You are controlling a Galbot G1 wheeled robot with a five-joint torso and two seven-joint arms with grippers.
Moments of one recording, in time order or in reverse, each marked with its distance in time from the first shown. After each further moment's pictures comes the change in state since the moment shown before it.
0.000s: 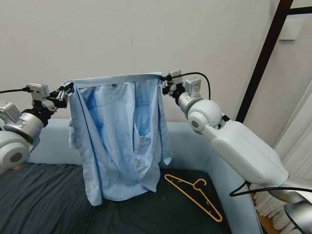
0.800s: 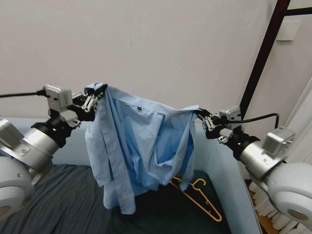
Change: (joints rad) left arm 0.187 0.016 -0.439 -0.505 -0.155 0.246 -0.168; right arm -0.666 -0.594 0.605 0.832 0.309 -0.027 0.090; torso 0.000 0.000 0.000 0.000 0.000
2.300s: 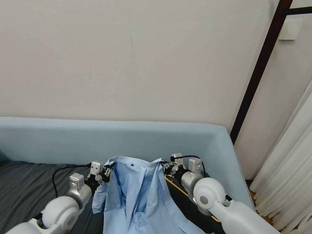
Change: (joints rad) left arm -0.057 -0.508 0.819 0.758 0.510 -0.167 0.225; right arm -0.007 0.571 -0.505 -0.780 -0.213 0.004 -0.091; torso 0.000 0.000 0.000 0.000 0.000
